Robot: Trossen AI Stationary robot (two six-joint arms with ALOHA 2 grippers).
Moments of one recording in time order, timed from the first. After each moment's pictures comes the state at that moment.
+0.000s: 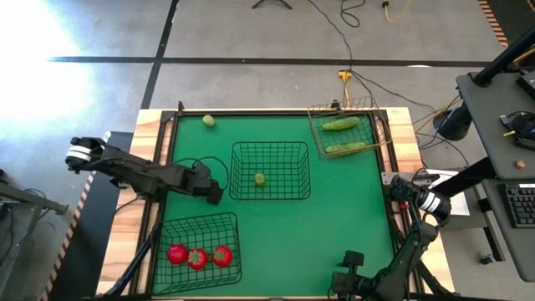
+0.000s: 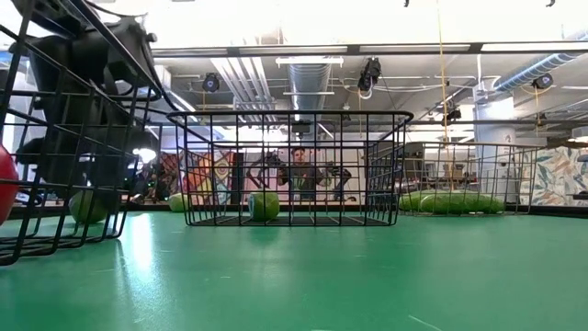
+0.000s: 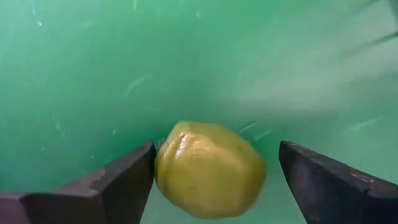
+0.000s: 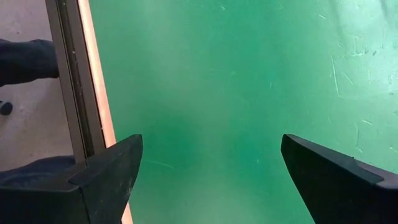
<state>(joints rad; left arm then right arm) -0.13 1.25 0.55 -0.72 -0.26 -1.25 1.05 2.03 1.45 -0.91 0.42 1.24</state>
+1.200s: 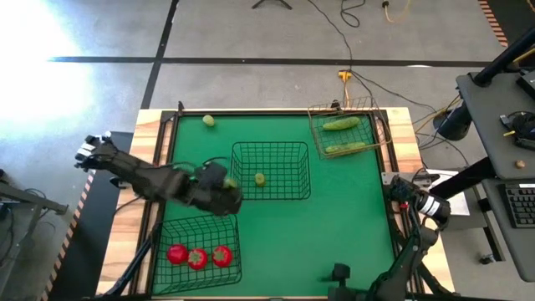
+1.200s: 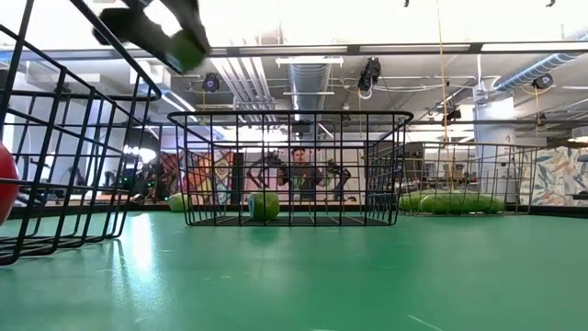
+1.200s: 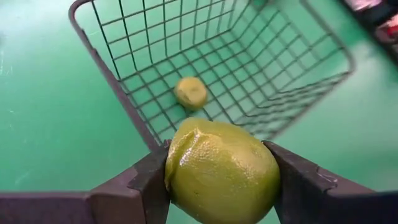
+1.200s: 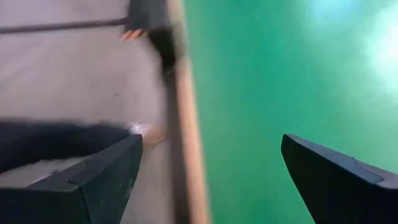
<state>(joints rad) -0.37 1.38 1.22 -0.97 -0.59 -1.29 1.07 2.06 1.46 -0.55 0.72 1.05</state>
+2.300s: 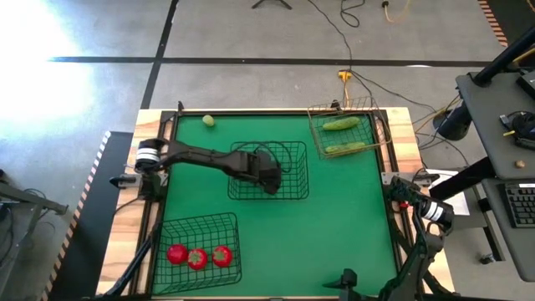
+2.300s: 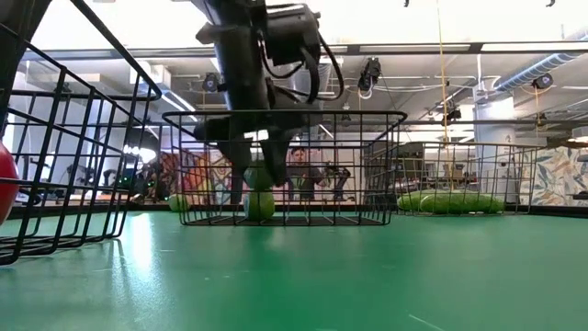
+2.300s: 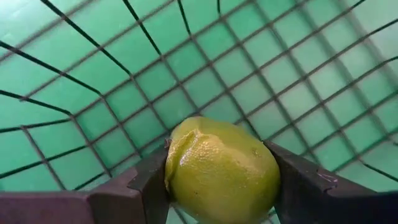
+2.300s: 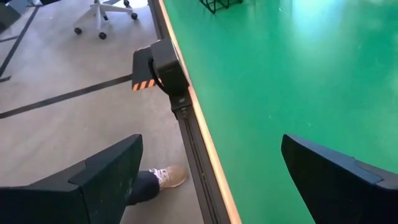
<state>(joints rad) 0.02 1.93 1.41 -0.80 -0.29 -0.94 1.15 2.09 1.46 -0.48 0.92 1.29</state>
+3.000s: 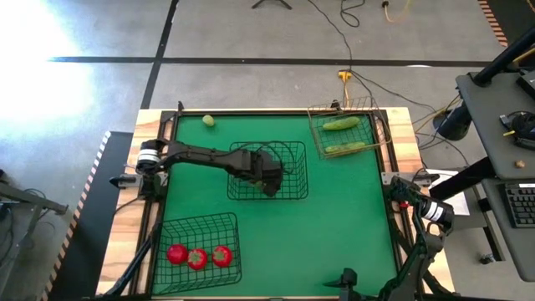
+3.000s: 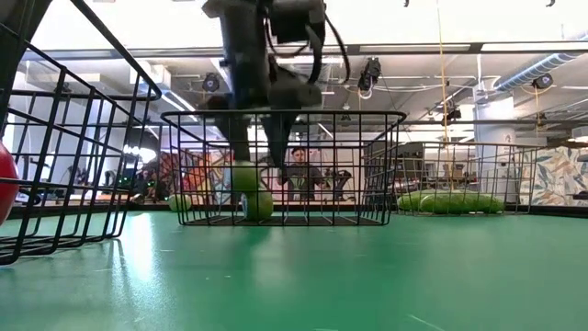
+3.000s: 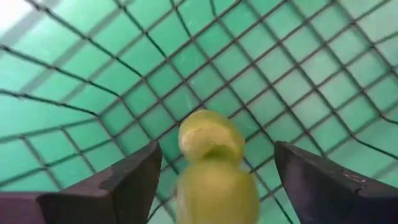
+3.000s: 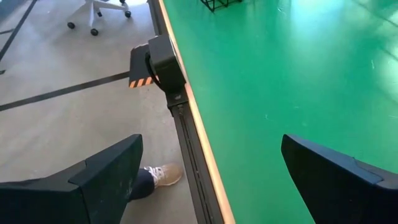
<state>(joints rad) 0.00 1.95 1.53 -0.98 -0.30 -0.89 1.15 2.09 1.45 -0.48 0.92 1.27</state>
